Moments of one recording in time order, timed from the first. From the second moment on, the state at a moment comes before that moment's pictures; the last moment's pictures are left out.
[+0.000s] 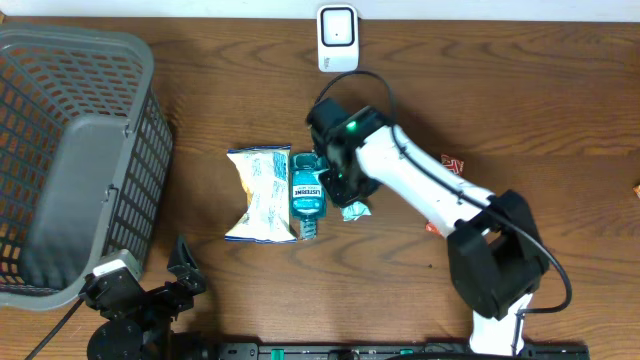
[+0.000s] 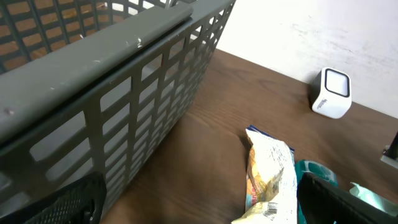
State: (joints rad) left arm 0.08 0.01 0.58 -0.89 -0.10 -0.30; right arm 0.64 2.01 1.60 -1.16 -0.15 0.15
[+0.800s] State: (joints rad) left arm 0.08 0.01 0.58 -0.89 -0.10 -0.30; right arm 0.39 1.99 1.40 -1.04 -0.79 -0.17
